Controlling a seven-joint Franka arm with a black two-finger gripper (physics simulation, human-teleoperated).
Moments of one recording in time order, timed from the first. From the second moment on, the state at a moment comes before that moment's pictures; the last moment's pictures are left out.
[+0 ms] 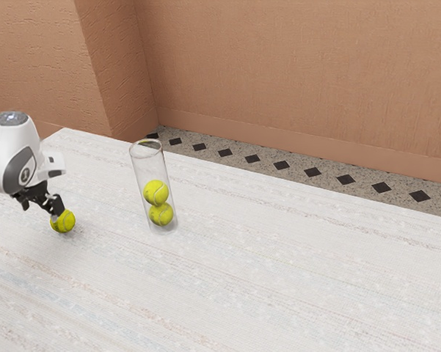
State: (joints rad) arm -0.04 0.22 0.57 -2.21 0.15 2.57 0.25
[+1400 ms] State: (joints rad) arm 0.46 0.45 0.04 -1.98 0.10 2.44 0.45
